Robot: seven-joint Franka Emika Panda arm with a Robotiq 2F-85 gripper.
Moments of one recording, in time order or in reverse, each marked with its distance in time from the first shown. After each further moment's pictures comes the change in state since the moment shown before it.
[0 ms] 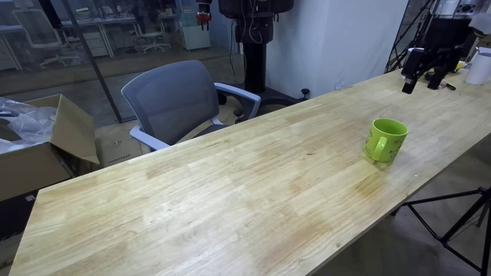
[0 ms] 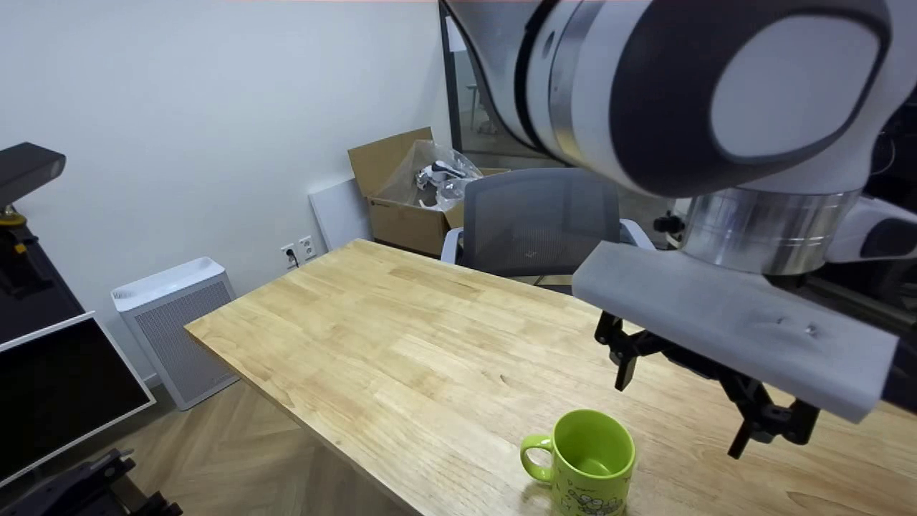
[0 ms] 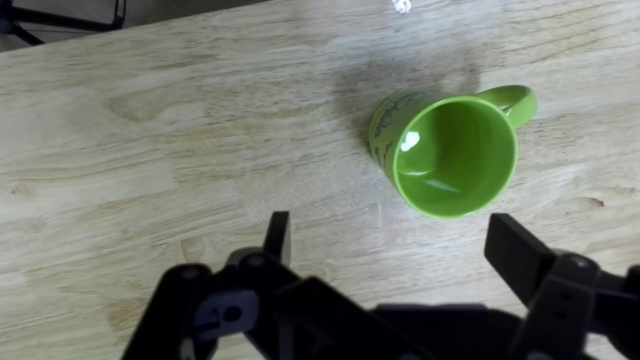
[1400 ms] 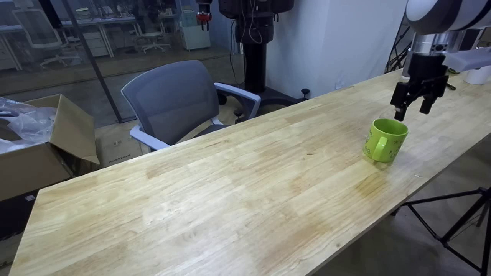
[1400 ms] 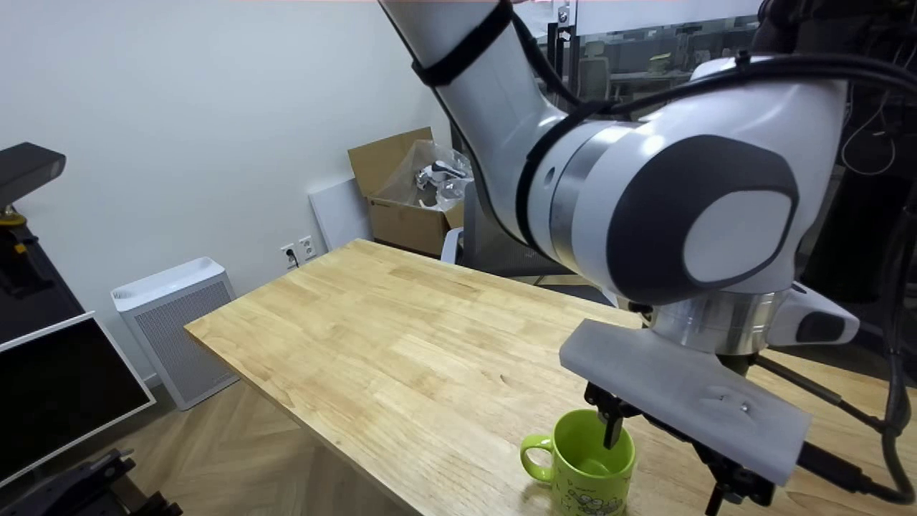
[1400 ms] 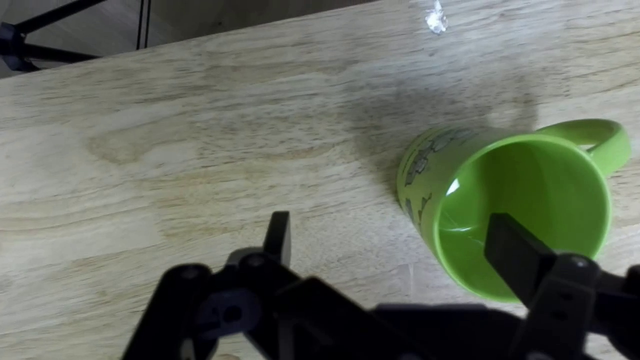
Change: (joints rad) arm -0.001 0.165 0.023 0.049 -0.101 0.054 0.116
